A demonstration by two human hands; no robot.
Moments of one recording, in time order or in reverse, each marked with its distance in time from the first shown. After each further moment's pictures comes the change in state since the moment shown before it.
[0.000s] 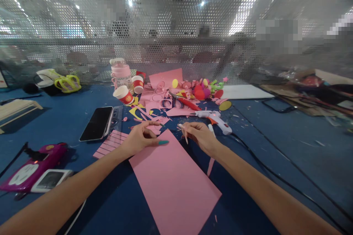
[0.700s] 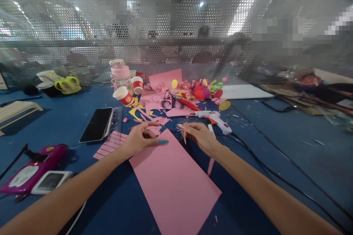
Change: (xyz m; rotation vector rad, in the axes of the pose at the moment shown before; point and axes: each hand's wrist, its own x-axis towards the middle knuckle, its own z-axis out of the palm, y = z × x) left_hand 0.000 0.002 0.000 0.022 0.019 -0.016; right_hand 0.000 0.000 0.001 -0.032 -0.012 -0.019
